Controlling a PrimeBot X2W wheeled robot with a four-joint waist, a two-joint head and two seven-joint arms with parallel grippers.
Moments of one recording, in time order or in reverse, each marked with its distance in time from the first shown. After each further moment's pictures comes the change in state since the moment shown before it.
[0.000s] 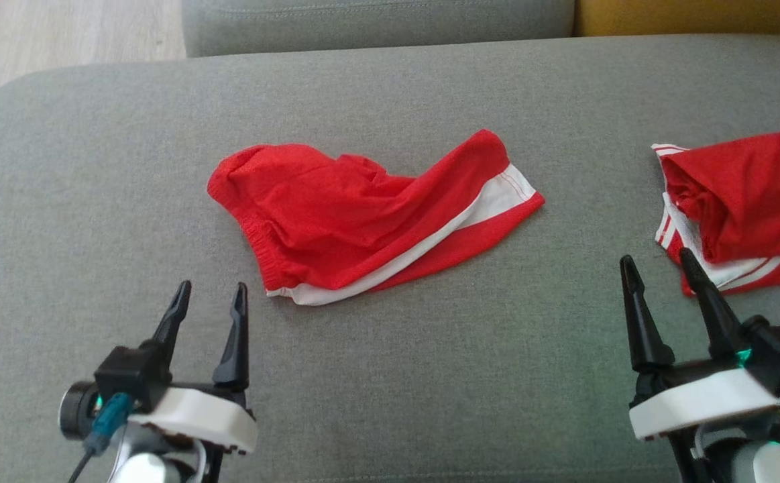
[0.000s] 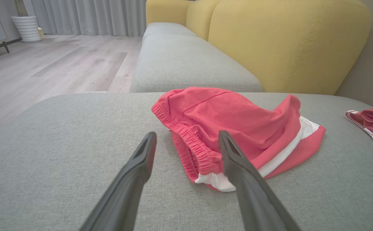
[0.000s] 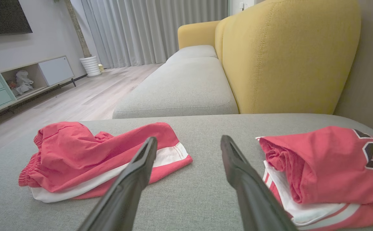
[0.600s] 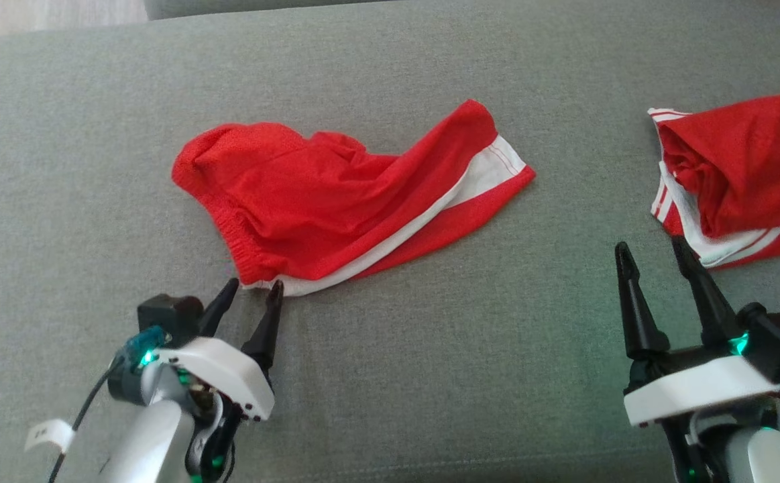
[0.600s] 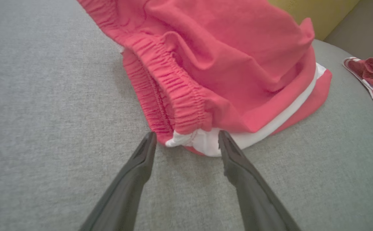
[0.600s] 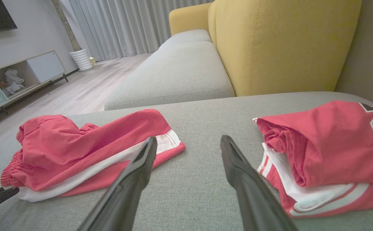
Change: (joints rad) left arm -0.228 -0.044 -0.063 0.391 -0.144 -0.186 0.081; right arm -0.041 0.001 0.011 0.030 0.039 0.000 -0.011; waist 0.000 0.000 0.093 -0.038
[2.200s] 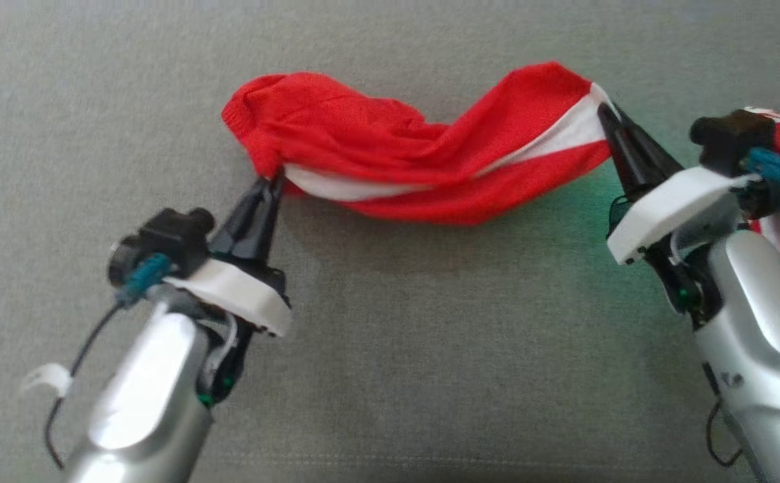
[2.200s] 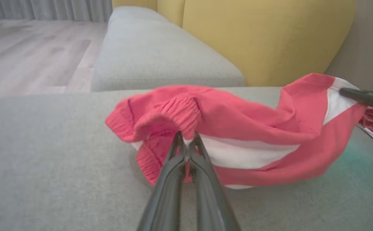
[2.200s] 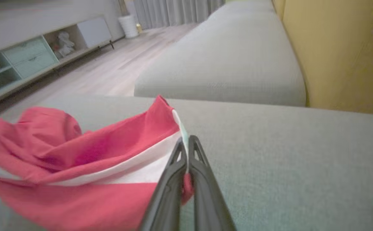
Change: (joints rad) left arm -0.206 0.008 -0.077 -0.059 0.066 -0.001 -0.137; right arm -0.620 -0.230 0.294 0.585 0.241 0.000 0.013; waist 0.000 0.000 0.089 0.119
